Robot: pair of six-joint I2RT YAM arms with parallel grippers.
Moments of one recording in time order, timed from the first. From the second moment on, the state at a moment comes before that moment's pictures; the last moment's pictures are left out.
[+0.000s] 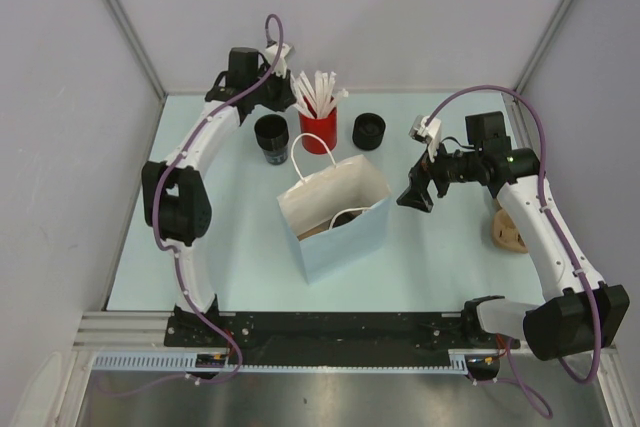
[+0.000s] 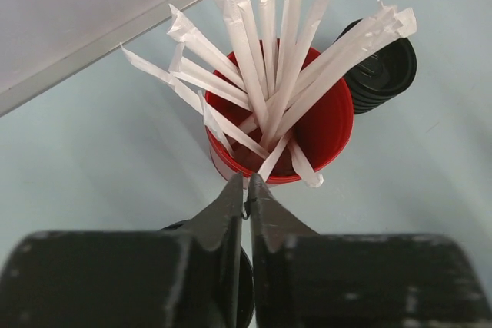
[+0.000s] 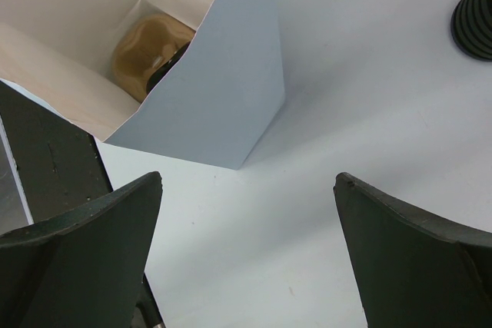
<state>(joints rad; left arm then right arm) -0.24 1.99 1.83 -0.38 0.40 0.11 0.19 1.23 1.24 -0.88 -0.82 -0.58</state>
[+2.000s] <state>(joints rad) -0.24 1.28 1.97 -0.68 0.42 0.17 0.17 1.19 1.22 -0.86 -0.83 -0.58</state>
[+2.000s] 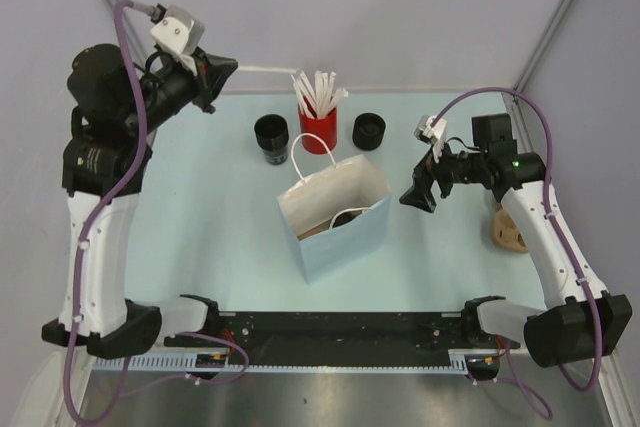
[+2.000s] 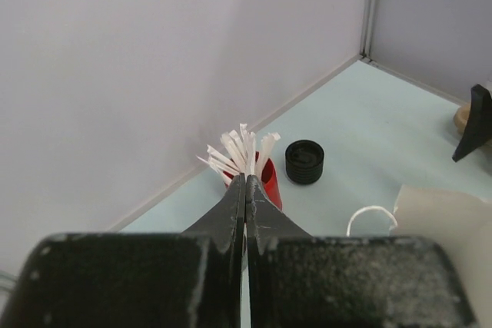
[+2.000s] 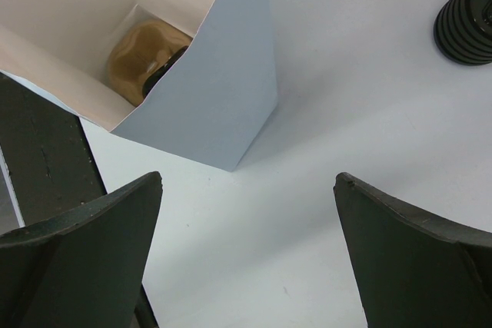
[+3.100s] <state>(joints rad) -0.24 0.88 1.58 -0.82 0.76 0.38 0.17 1.19 1.21 -0.81 -0.77 -0.54</state>
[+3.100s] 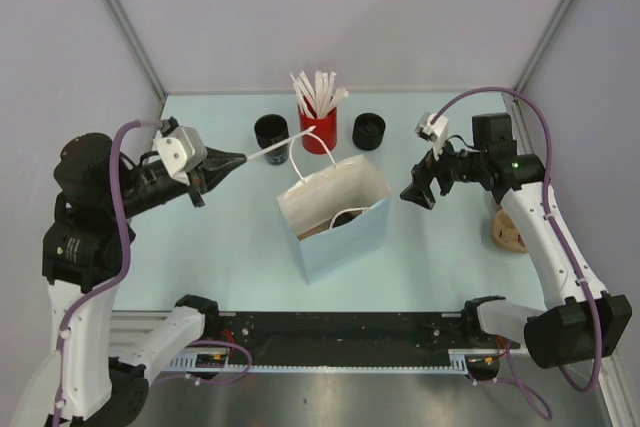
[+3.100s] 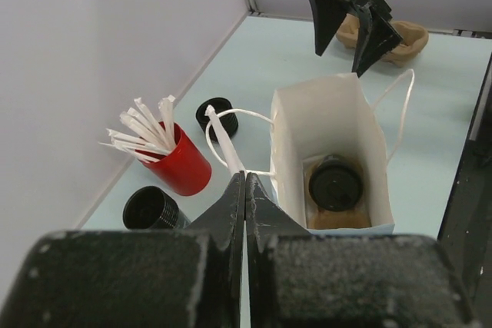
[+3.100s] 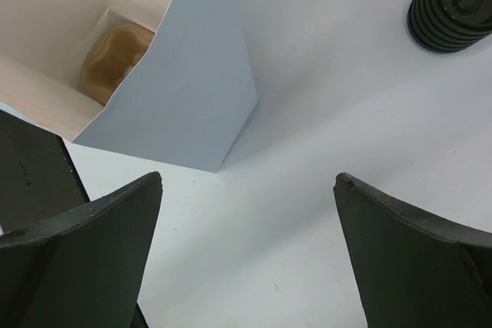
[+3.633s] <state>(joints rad) -0.24 0.87 1.59 -0.63 0.69 0.24 0.17 1.19 1.21 -0.79 -0.75 -0.53</state>
